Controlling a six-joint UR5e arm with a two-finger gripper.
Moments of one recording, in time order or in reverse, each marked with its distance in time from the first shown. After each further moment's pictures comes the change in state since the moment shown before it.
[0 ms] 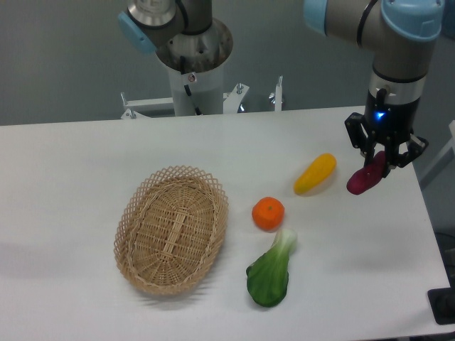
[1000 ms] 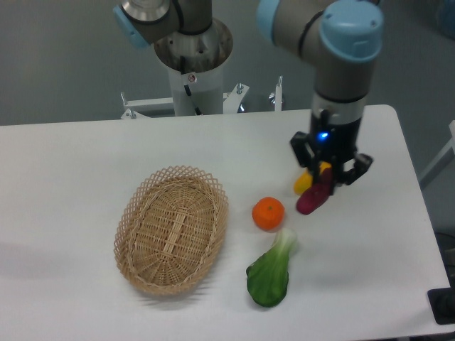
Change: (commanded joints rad) arm -0.270 0.020 -0.055 0.011 0.000 -0.523
